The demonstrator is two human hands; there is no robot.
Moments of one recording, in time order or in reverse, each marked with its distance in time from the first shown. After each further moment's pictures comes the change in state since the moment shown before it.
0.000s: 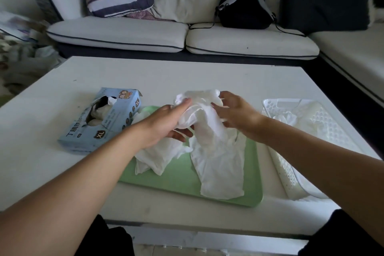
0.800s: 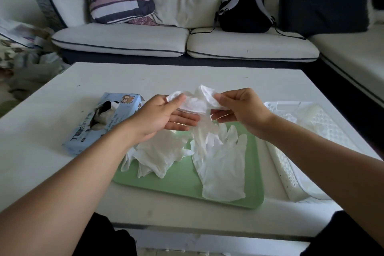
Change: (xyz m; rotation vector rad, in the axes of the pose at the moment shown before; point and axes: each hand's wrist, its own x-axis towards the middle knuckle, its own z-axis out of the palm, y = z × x) left_hand -0.020 0.025 -0.013 -0.128 -0.039 0.151; right_hand -0.018 -0.029 -0.004 0.102 0.038 -0.115
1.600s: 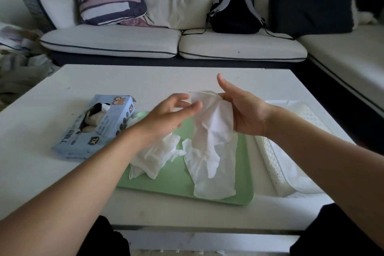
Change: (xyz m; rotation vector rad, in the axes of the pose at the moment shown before) left_hand 0.006 -0.007 0.023 0.310 0.063 0.065; right_hand -0.013 -0.023 -0.014 0.311 -0.310 0.336
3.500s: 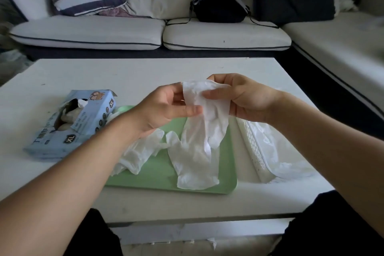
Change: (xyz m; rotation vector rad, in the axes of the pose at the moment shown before) left_hand 0.013 0.016 0.027 -0.229 -0.265 0.190; right_hand -0.029 -0.006 -0.025 -0.175 -0.017 -0.219
